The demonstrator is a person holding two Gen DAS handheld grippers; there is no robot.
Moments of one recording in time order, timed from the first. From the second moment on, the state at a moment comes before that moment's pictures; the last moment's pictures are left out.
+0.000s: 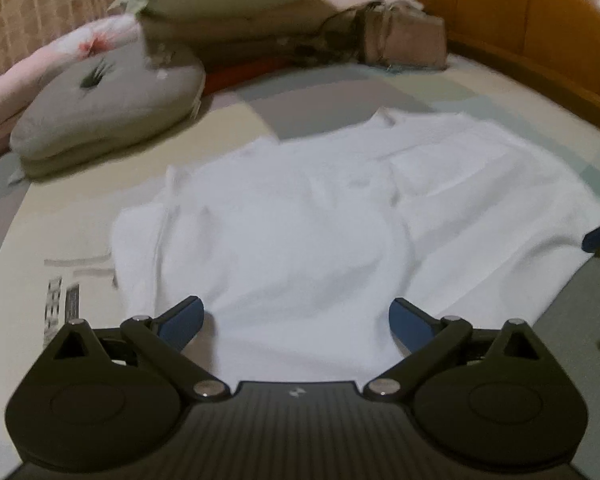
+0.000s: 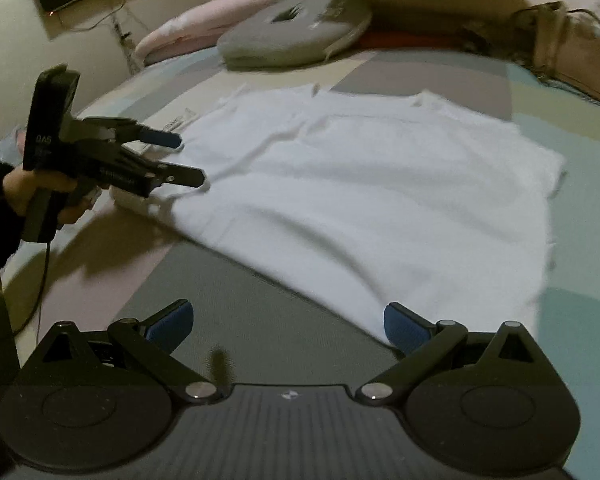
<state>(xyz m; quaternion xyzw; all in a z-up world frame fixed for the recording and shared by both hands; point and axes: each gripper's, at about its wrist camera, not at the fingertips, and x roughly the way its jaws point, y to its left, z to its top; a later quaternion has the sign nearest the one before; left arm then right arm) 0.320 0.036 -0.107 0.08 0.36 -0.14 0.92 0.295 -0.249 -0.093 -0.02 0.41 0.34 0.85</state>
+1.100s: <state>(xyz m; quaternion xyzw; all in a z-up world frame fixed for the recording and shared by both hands) 0.432 0.082 -0.115 0.03 0.34 -0.09 0.93 0.469 -0.324 -0.110 0.04 0.34 0.21 0.92</state>
